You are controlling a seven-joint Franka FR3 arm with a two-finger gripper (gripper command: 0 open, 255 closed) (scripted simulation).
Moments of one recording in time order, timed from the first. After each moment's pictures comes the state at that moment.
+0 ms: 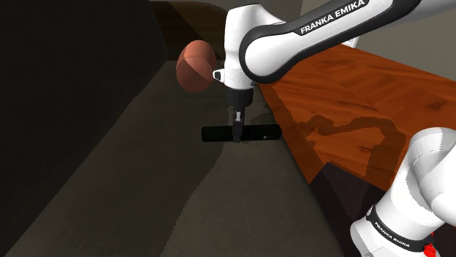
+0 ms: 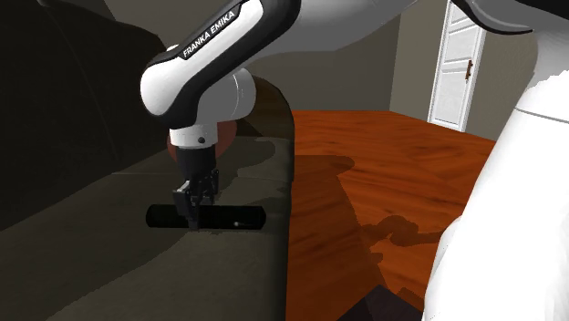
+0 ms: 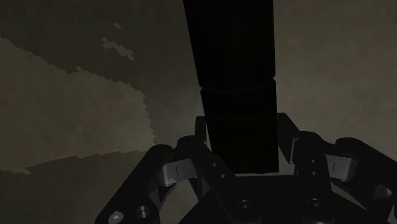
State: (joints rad) arm 0.25 -0.19 0.10 -2.27 0.06 2.09 -0.39
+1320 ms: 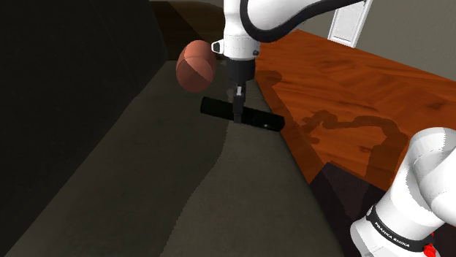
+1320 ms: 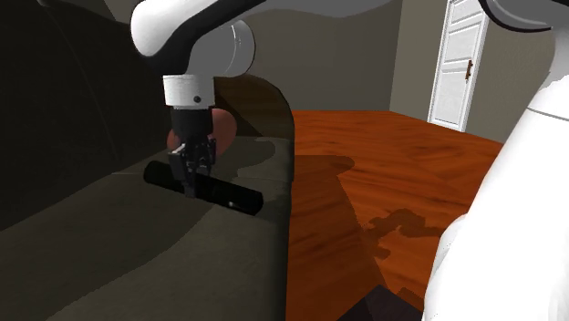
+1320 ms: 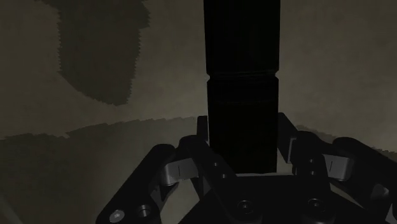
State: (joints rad) arm 0.25 -0.23 0.09 -2.13 0.06 1.89 -0.39
